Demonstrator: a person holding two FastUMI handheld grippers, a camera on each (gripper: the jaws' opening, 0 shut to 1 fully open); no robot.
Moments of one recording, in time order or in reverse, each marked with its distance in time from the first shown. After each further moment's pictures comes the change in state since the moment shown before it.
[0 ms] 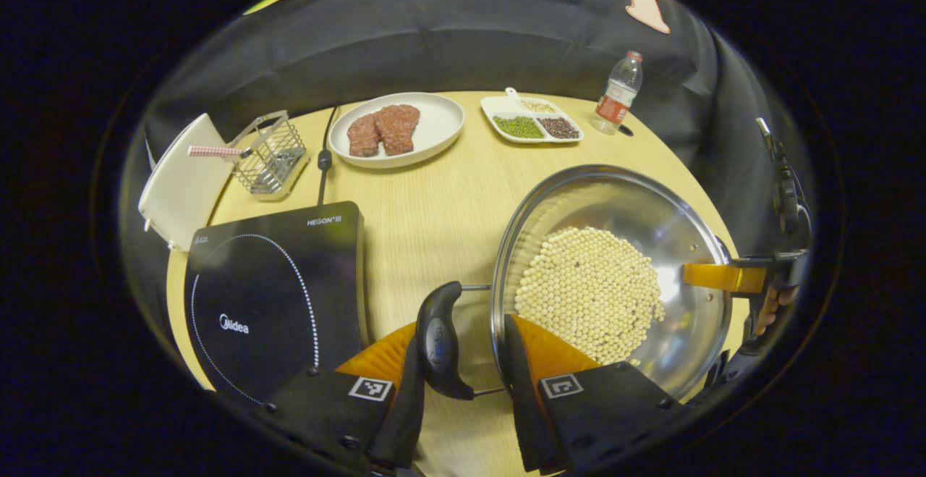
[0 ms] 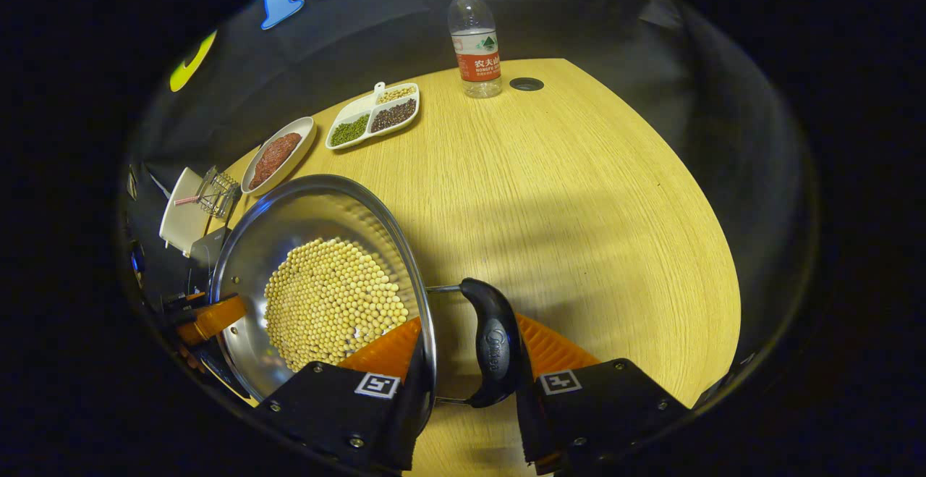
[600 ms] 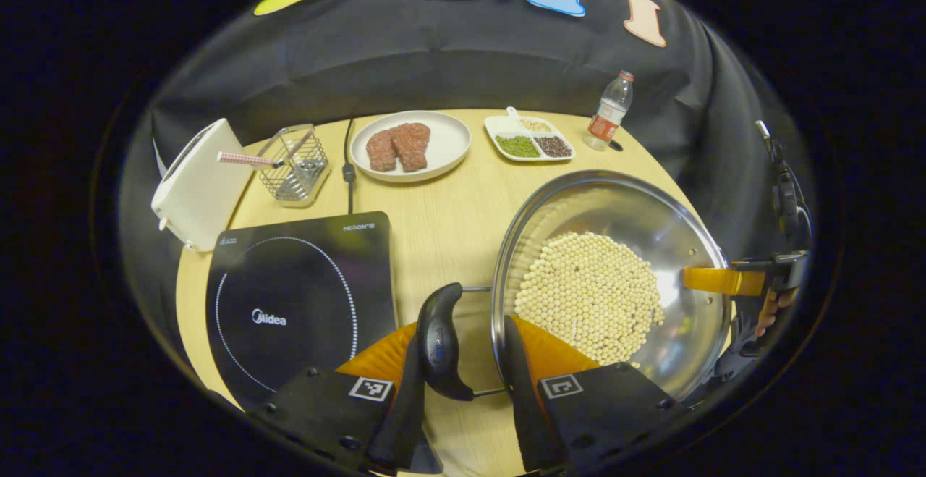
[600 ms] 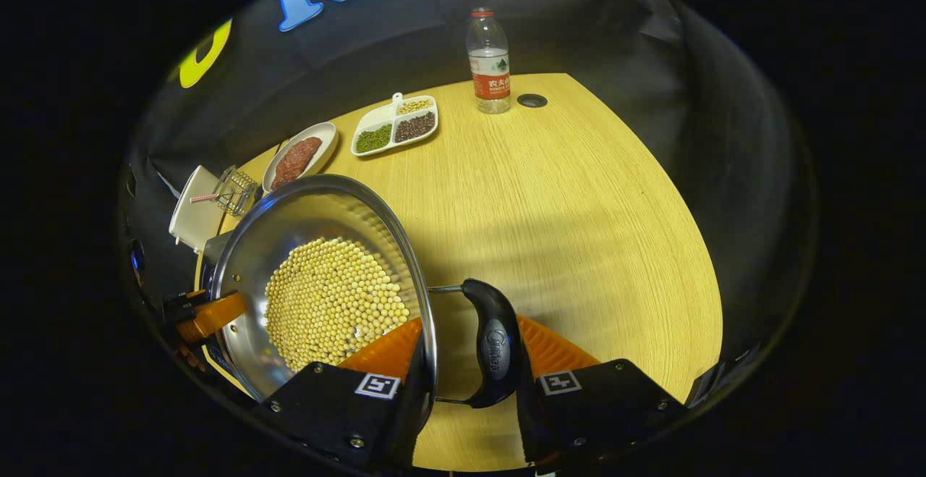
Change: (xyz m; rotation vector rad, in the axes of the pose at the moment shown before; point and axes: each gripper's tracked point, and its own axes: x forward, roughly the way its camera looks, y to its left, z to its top) left arm -0.057 0.017 0.006 -0.016 -0.043 -0.014; right arm -0.052 0.025 0.000 -0.018 -0.028 0.000
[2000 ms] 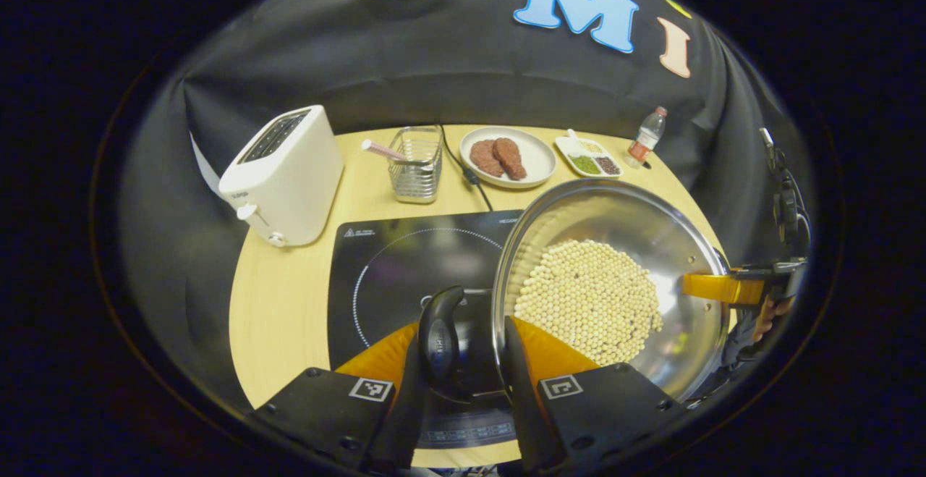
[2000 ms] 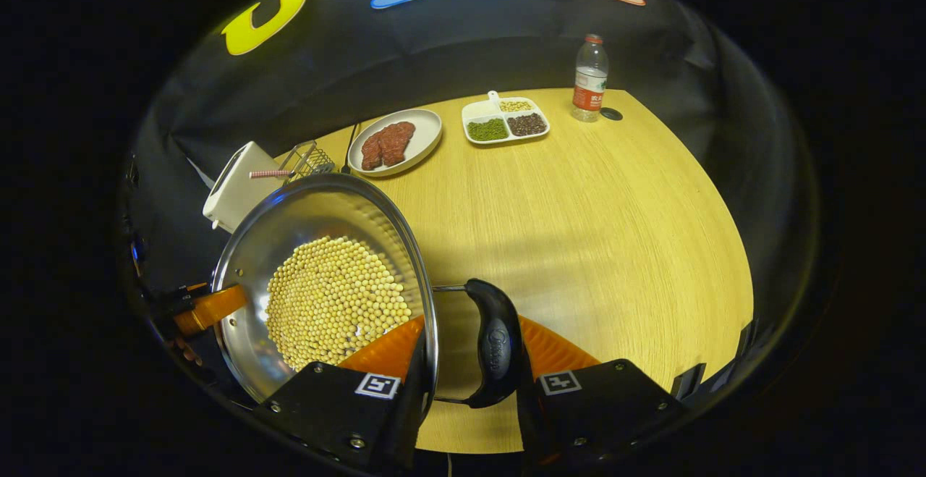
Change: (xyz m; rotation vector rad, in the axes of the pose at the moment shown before) left arm -0.087 0.178 -0.024 -0.047 -0.005 0.030; right arm -0.036 0.180 -0.032 -0.053 0.008 0.045
